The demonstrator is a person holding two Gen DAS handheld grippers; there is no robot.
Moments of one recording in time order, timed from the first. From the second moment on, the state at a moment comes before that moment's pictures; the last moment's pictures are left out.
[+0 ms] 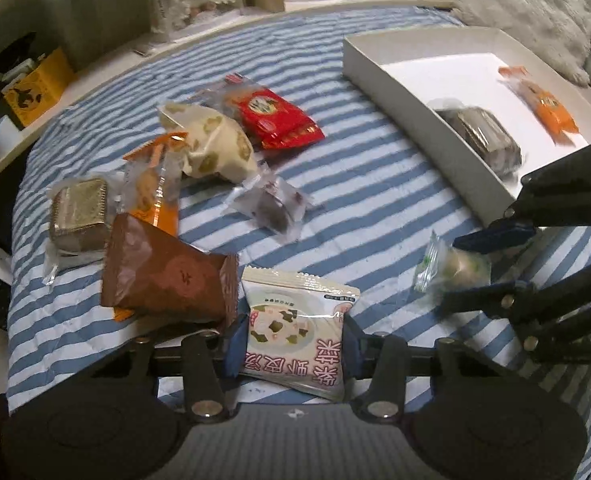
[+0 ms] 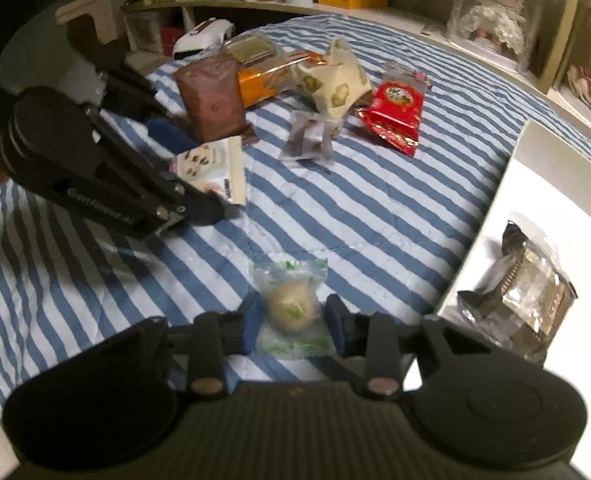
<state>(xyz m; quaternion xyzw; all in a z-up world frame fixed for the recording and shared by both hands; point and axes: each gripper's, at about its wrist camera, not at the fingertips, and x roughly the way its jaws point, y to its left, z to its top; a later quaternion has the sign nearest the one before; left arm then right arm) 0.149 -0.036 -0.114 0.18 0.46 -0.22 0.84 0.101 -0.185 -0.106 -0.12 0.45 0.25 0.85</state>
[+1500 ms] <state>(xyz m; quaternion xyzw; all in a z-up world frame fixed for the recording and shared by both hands) 0.110 -0.226 -0.023 0.08 0.37 -0.30 0.88 0.037 -0.433 -0.003 0.04 0.36 0.05 0.93</state>
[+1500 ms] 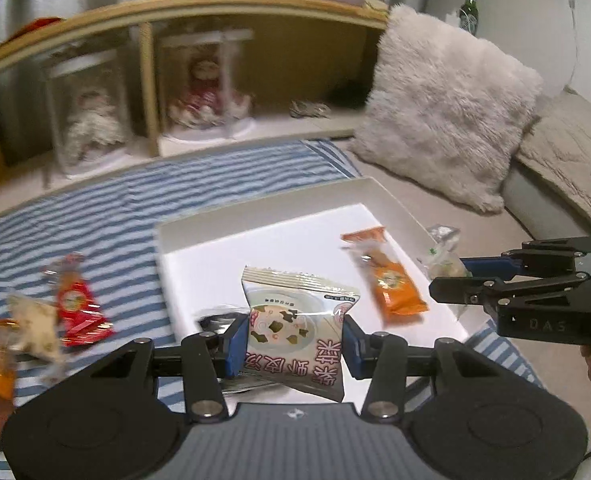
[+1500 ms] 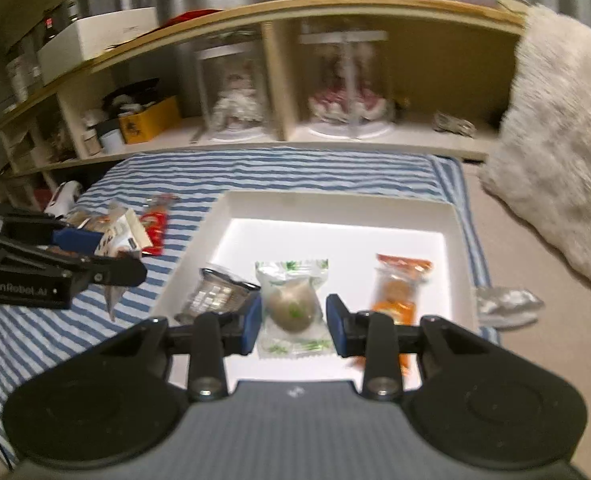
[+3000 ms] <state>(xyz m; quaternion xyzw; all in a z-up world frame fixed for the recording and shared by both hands) 0.141 -0.268 -0.096 0.04 0.50 -0.30 0.81 0.061 -0.484 -0.066 0.12 0.44 0.03 0.89</state>
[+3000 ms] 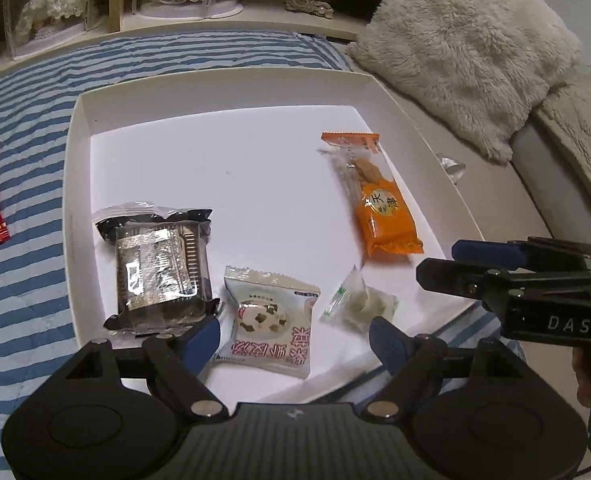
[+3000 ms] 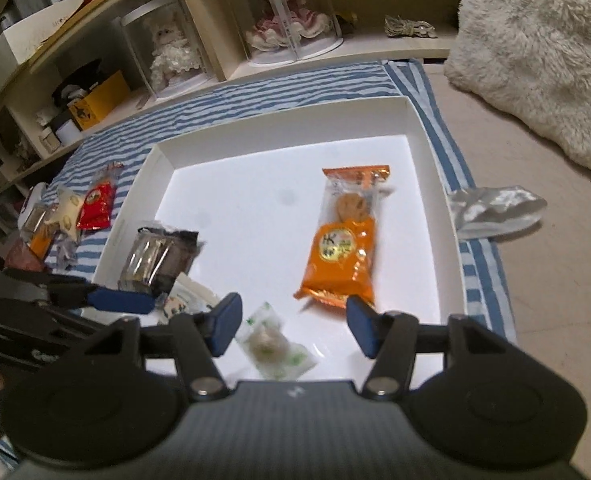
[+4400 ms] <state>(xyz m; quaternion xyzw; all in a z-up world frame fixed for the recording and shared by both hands) 0.085 -0.173 -0.025 0.05 0.43 -0.27 0.86 0.009 -0.447 -0.002 0.02 0.40 0.03 0.92</state>
